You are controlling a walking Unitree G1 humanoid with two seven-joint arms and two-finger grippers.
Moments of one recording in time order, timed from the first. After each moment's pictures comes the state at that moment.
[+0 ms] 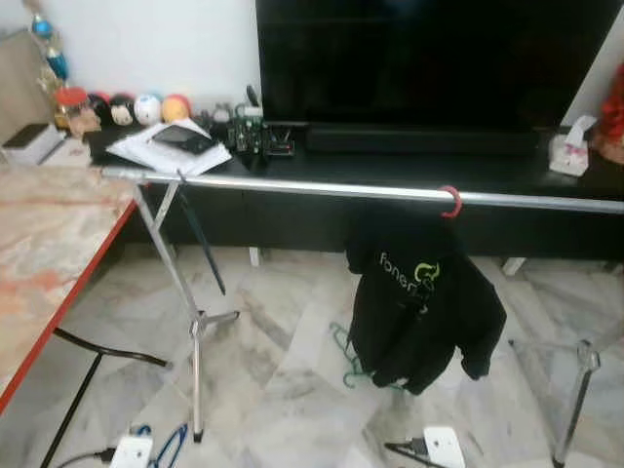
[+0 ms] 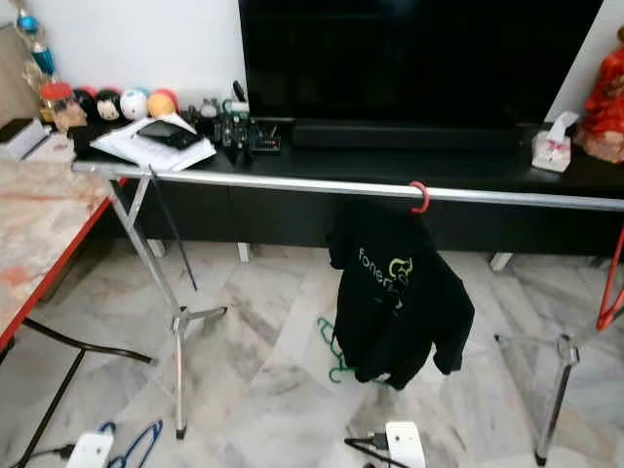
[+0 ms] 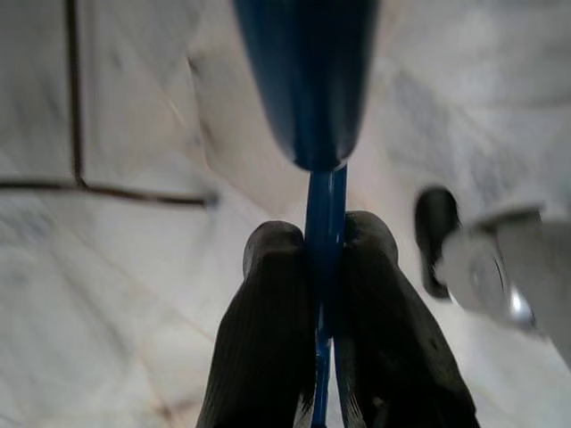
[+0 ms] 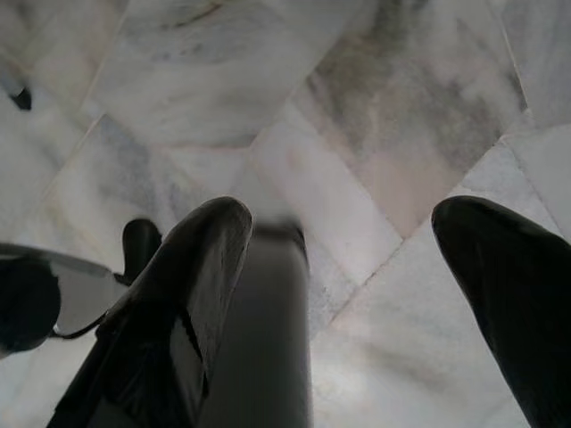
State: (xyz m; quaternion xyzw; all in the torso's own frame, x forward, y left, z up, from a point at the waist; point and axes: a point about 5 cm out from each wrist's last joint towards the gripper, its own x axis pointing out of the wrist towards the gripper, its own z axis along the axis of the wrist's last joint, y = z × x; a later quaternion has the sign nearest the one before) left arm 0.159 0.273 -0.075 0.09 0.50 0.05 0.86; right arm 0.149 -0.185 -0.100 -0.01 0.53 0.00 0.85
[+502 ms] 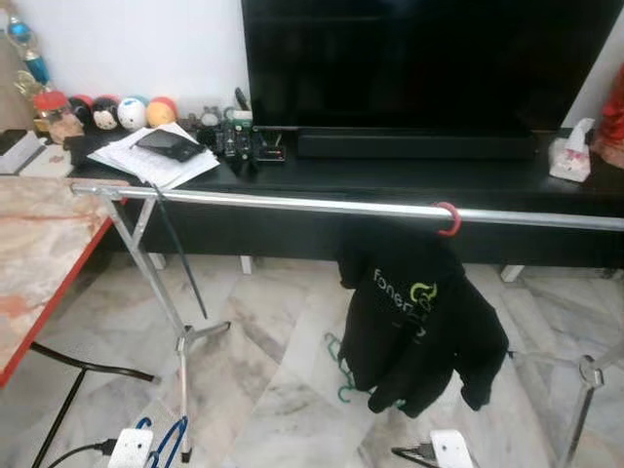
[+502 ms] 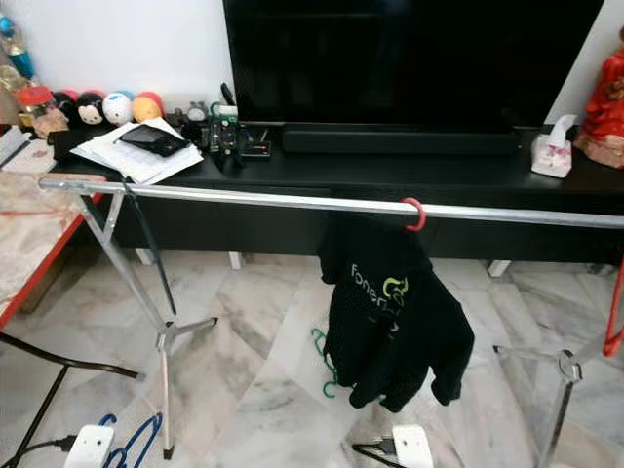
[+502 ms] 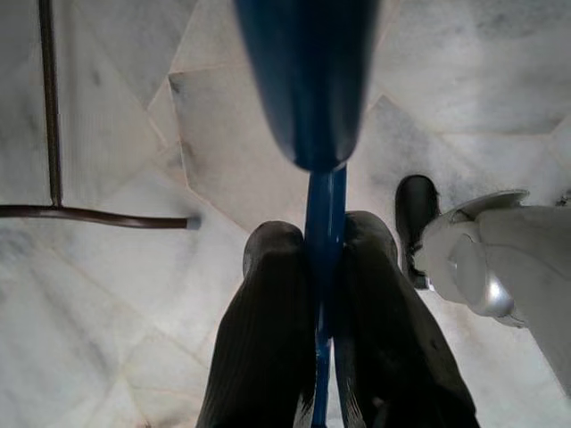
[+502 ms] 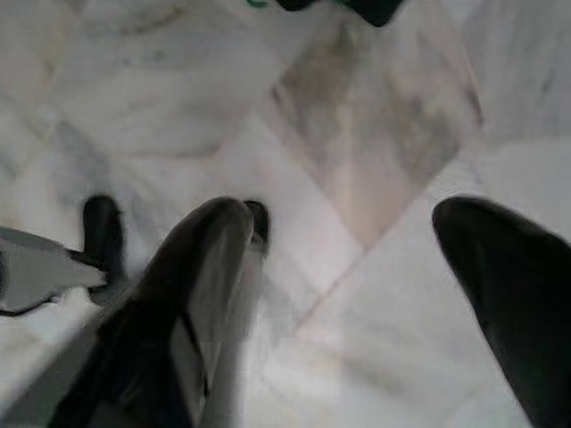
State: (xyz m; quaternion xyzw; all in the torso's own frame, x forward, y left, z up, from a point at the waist) left arm 0.158 0.259 -0.080 0.08 0.51 0.04 0.85; right arm 0.141 -0.206 -0.100 -0.03 0.54 -0.01 0.84
